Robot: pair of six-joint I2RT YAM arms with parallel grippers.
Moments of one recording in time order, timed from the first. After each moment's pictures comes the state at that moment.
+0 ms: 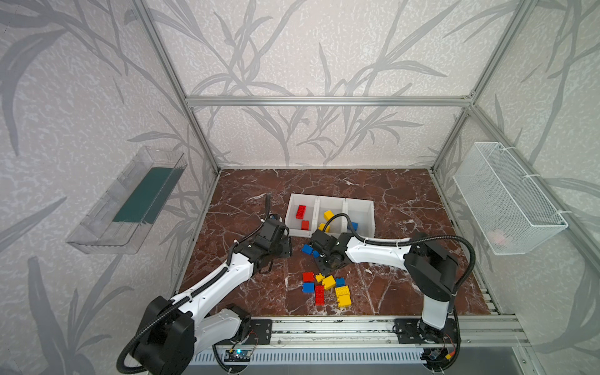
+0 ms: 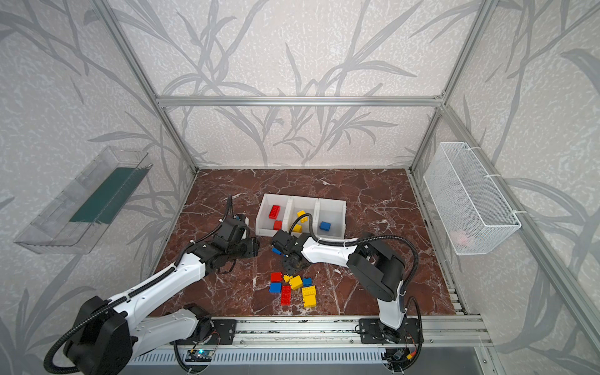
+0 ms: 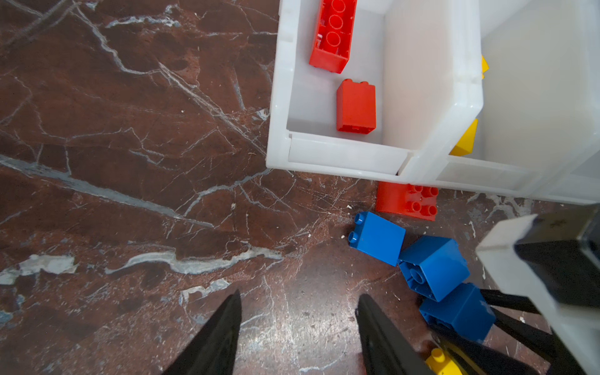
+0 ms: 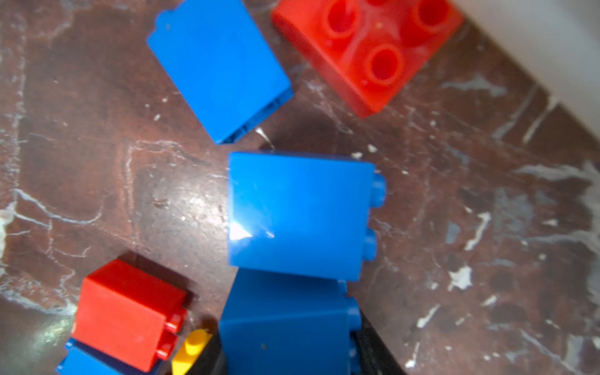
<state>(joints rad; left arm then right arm) -0.48 1.13 0.65 -0.46 -0.09 -0.49 1.00 1.87 1.19 -0.61 0.05 0.50</state>
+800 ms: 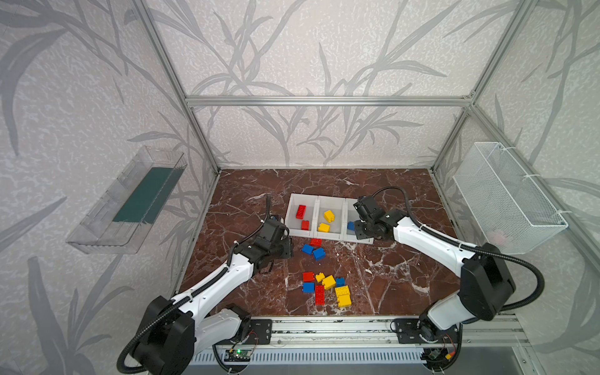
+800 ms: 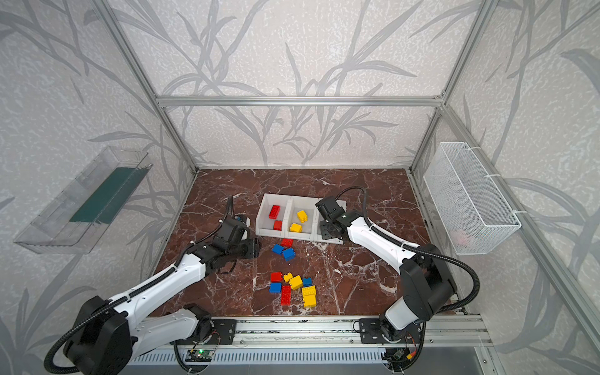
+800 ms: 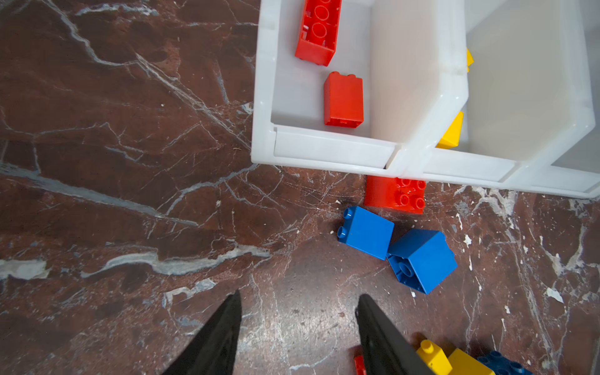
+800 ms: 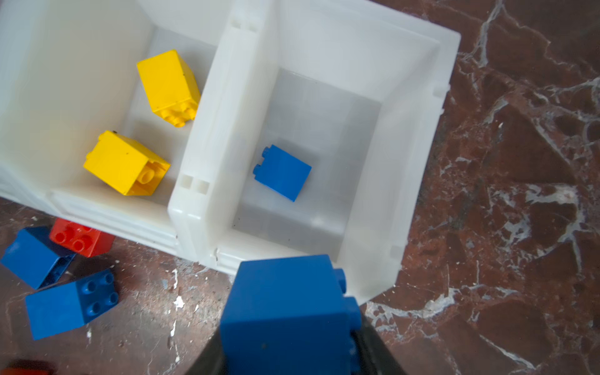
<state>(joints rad) -0.48 1.13 0.64 -0.44 -0.04 -0.49 0.61 1.58 1.14 -0.67 0.22 0.37</state>
